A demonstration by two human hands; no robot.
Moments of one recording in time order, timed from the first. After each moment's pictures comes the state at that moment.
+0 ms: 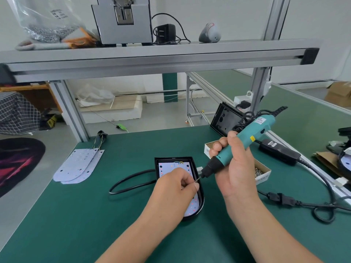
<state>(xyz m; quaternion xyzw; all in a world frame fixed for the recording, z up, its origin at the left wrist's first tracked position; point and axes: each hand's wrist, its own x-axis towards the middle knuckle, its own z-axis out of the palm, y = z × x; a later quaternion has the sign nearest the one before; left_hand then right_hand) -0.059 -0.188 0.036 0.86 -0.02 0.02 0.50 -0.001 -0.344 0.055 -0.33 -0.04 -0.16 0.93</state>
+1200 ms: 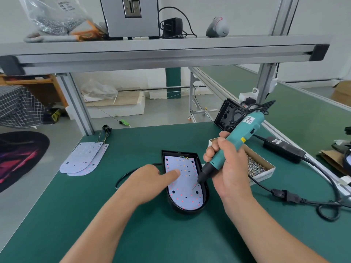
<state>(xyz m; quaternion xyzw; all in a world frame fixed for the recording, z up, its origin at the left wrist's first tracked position) -0.022 -0.118 0.030 0.94 0.06 -0.07 0.34 -0.003 -0.327 0.041 -0.39 -0.06 -0.13 0.91</state>
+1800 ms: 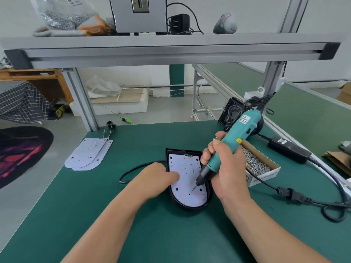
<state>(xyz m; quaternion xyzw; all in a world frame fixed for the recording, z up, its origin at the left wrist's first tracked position) -0.013 -0.119 0.017 0.89 0.07 -0.14 0.42 -0.007 -0.314 0.034 -0.43 -0.08 -0.12 0.89</state>
